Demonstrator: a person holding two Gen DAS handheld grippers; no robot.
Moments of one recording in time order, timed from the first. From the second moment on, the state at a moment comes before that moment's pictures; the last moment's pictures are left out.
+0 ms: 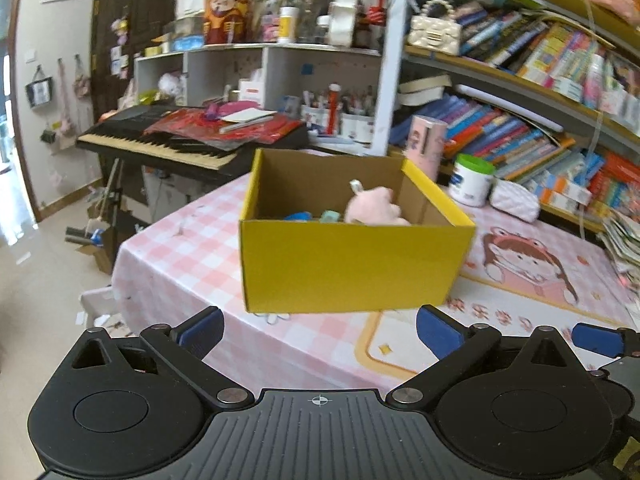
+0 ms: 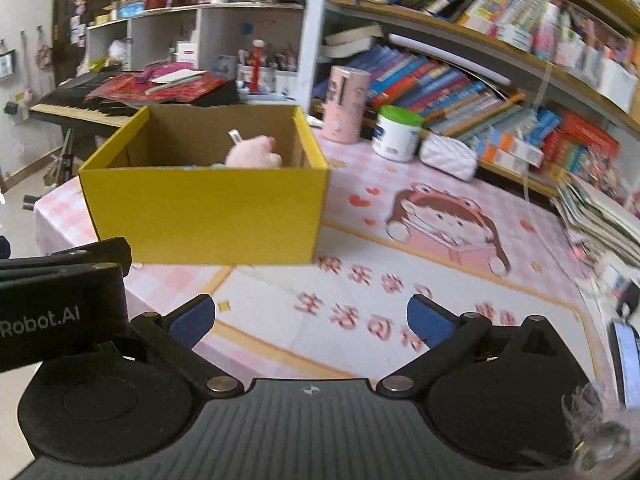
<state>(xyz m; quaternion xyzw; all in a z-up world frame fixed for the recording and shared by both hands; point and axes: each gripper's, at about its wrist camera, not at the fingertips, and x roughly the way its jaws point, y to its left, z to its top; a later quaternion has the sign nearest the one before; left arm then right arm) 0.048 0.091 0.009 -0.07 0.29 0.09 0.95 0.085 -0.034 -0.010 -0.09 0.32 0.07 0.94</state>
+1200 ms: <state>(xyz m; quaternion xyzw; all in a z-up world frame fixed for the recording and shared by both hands) 0.039 -0.011 0.005 0.00 0.30 -0.06 0.95 0.030 -0.141 -0.014 -0.01 0.34 -0.08 0.94</state>
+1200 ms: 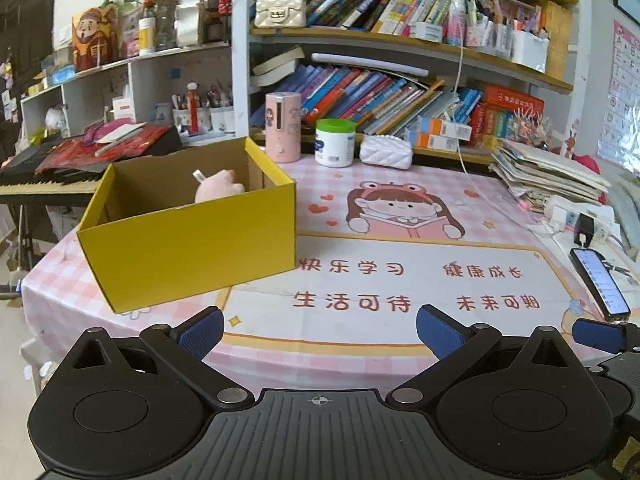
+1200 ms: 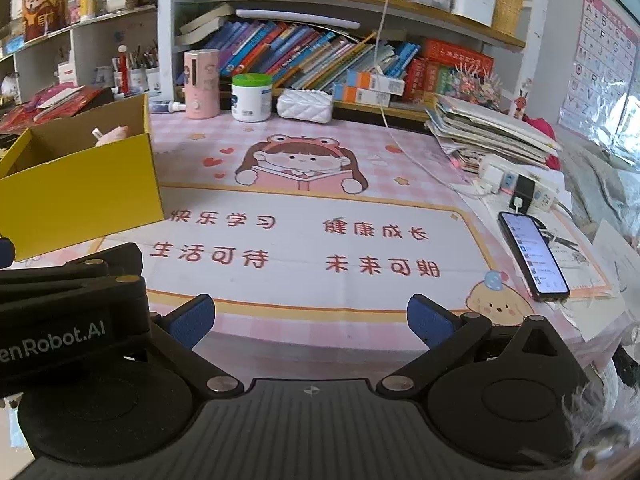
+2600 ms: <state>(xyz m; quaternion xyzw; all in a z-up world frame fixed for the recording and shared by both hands) 0.037 -0.011 0.004 0.00 0.32 -0.05 0.95 0.028 -0.144 -0.017 -0.01 0.34 -0.08 0.94</state>
